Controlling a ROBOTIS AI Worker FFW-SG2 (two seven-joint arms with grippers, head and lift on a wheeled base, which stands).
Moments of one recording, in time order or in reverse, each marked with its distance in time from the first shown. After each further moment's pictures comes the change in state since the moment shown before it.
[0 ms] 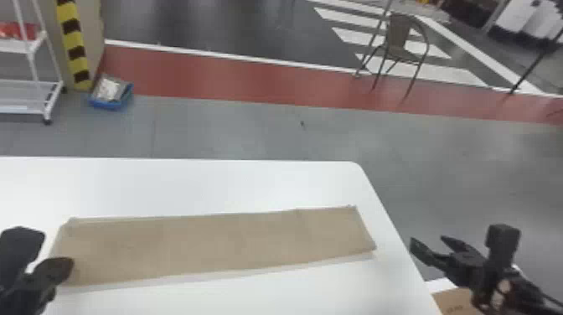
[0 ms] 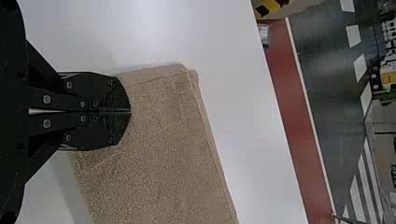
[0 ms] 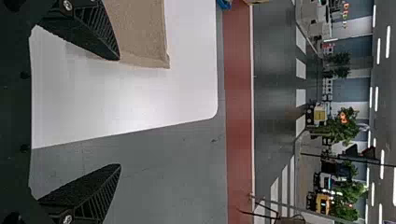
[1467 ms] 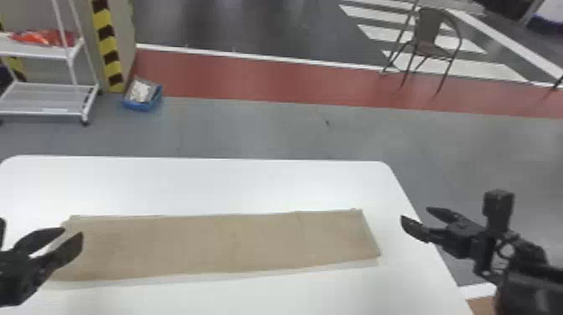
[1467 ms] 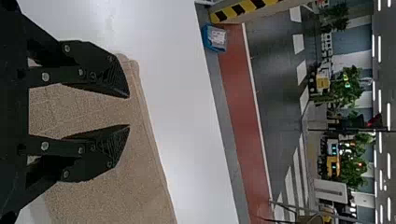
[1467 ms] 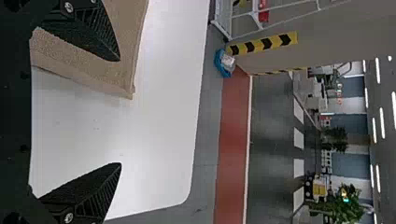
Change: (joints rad) left arm 0.100 0.064 0.174 -0.158 0.128 -0.135 -0.181; right arm -0.155 0.001 0.126 0.046 0.129 -0.003 0.215
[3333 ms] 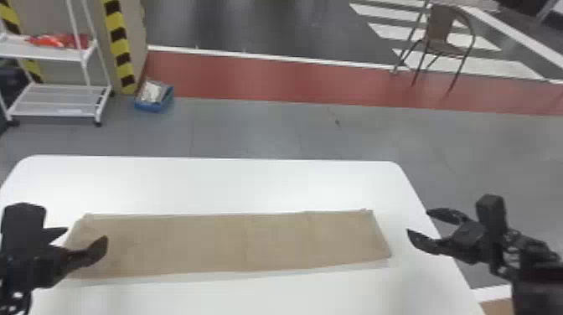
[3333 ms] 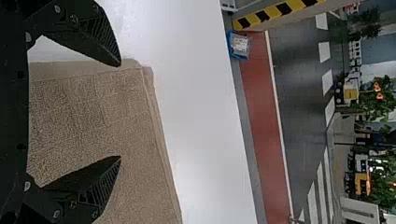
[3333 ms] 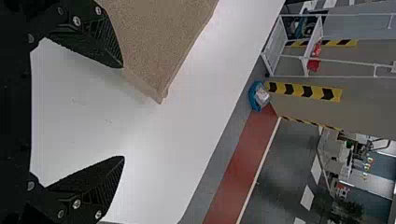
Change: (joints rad) left arm -0.178 -0.026 -0.023 0.284 -0.057 -0.017 0.042; right arm -0.087 -0.167 0.123 0.383 0.124 -0.413 0.021
